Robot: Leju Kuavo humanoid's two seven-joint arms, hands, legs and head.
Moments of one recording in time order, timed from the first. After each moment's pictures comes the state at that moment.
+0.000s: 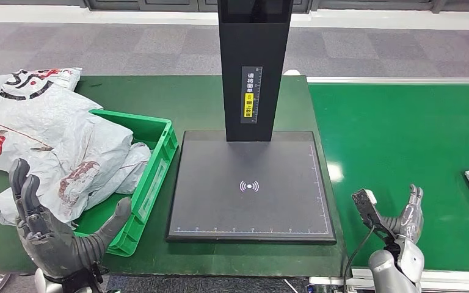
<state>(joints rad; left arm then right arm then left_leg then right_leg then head) 0.14 -0.07 -0.25 -1.94 -0.81 0.70 -0.63 -0.31 -0.03 -0.45 -0.83 1.28 -0.54 -0.08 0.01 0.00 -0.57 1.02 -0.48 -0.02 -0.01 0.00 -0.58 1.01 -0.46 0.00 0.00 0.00</state>
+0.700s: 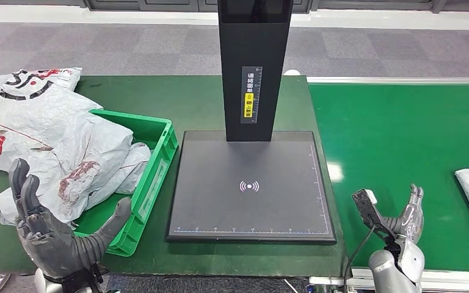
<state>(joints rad) 0.14 -0.07 -0.25 -1.94 -0.81 0.70 -0.63 -0.30 -0.03 -0.45 -0.84 1.28 -0.54 -0.08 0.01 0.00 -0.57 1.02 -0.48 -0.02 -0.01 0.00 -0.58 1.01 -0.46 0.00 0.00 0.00</state>
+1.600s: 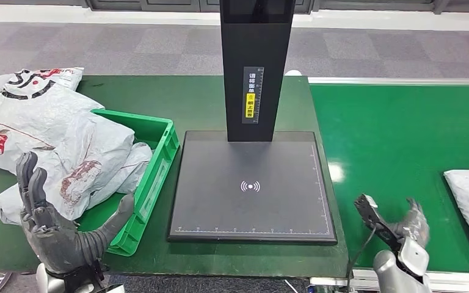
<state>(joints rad) 0.11 -0.08 -0.25 -1.94 -0.83 0.66 -0.60 -0.30 -0.07 -0.49 -0.86 1.53 -0.30 0.27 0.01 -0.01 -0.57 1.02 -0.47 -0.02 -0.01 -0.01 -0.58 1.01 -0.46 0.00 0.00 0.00</state>
